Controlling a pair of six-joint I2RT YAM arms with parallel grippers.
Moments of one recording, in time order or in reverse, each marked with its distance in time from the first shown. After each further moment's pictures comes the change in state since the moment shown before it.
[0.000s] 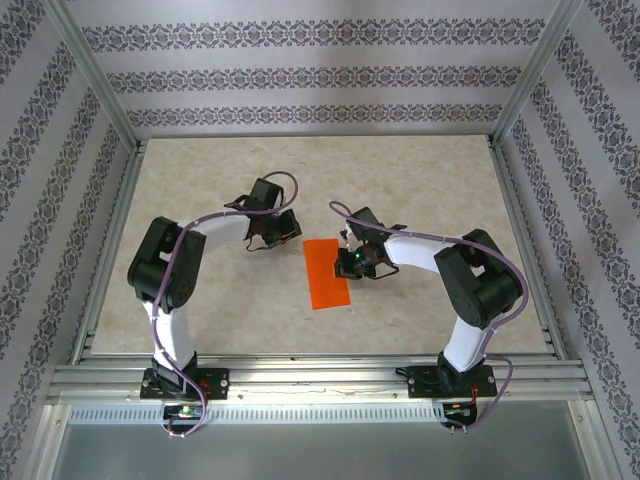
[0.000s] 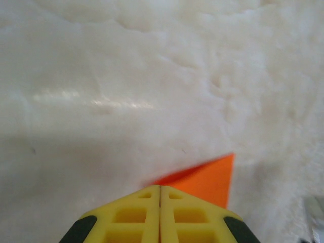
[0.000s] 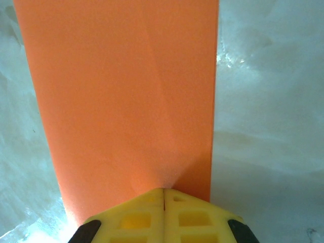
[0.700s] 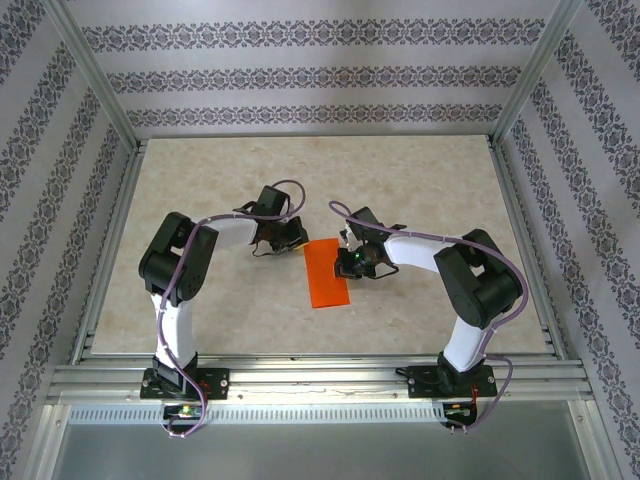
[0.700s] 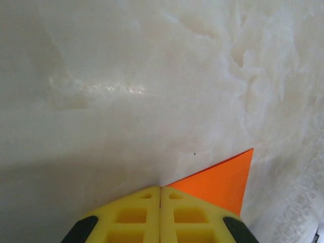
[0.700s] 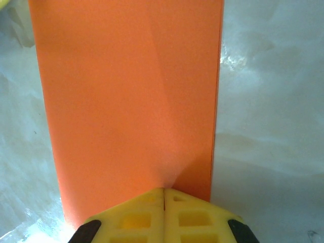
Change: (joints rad) left arm -0.015 0.124 0.025 0.056 0.043 -0.020; right arm 0.000 0.000 0.003 0.000 0.001 0.000
